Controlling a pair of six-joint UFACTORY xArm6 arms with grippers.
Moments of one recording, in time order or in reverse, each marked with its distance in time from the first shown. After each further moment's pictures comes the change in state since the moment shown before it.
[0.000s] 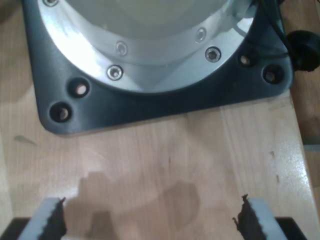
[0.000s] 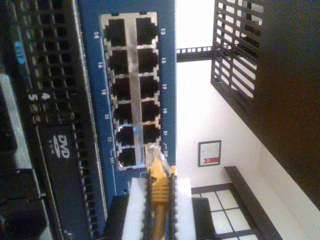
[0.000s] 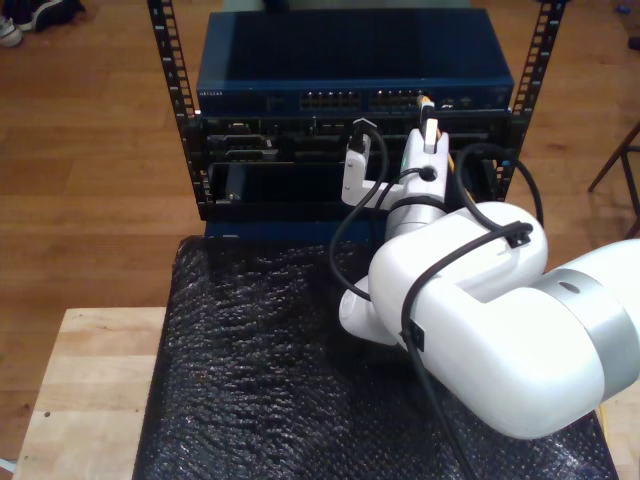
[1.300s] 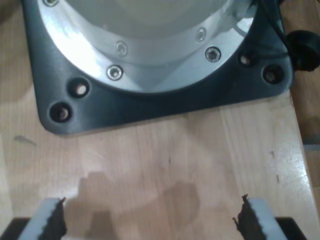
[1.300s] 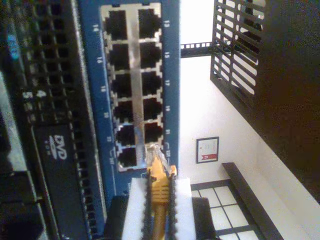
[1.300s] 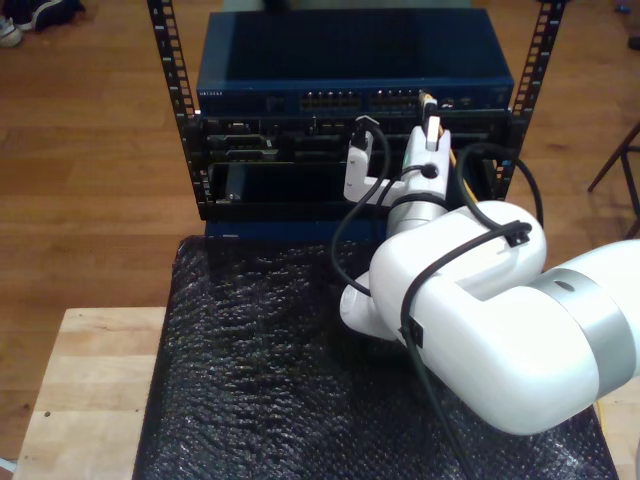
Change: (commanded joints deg) left arm 0.0 0.0 0.0 0.0 0.0 -0.1; right arm -0.6 1.1 -1.3 -0.1 0.1 -0.1
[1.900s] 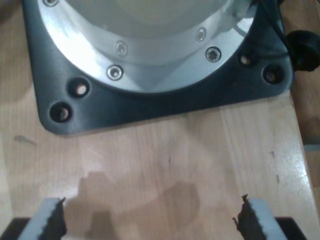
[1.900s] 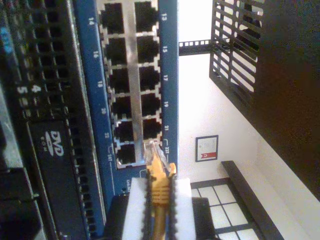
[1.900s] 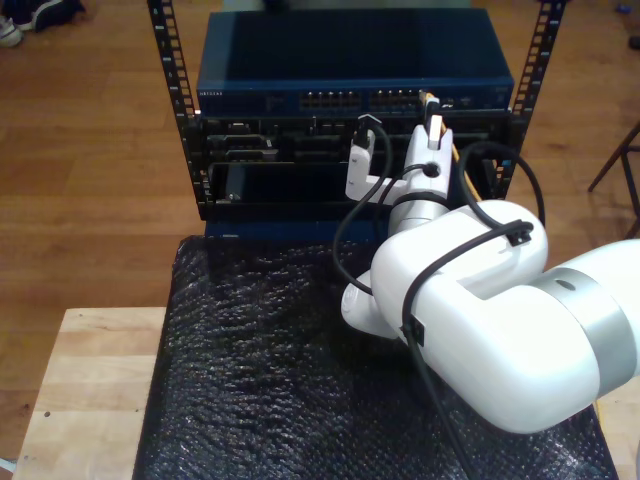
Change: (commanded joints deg) left arm 0.0 0.0 0.0 0.0 0.0 0.0; right arm -0.4 0.1 -0.1 -0.1 0.0 0.0
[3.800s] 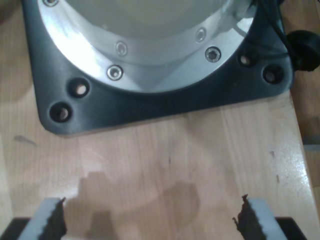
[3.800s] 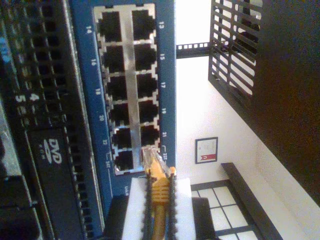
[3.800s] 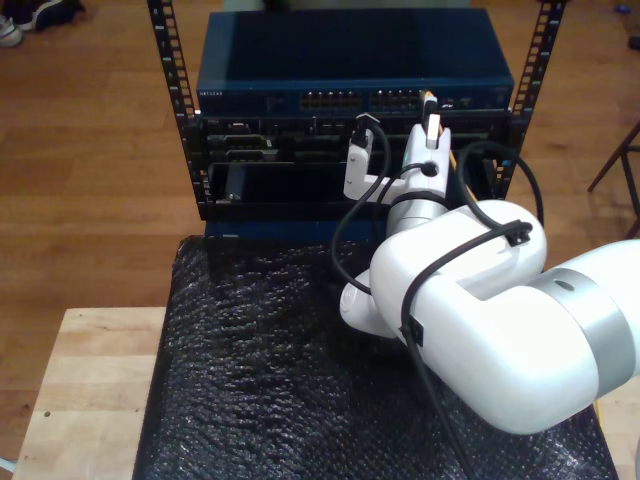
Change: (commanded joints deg) left arm 0.0 0.0 0.0 0.0 0.0 0.0; right arm 0.3 0.1 -0.5 -0.3 0.2 0.0
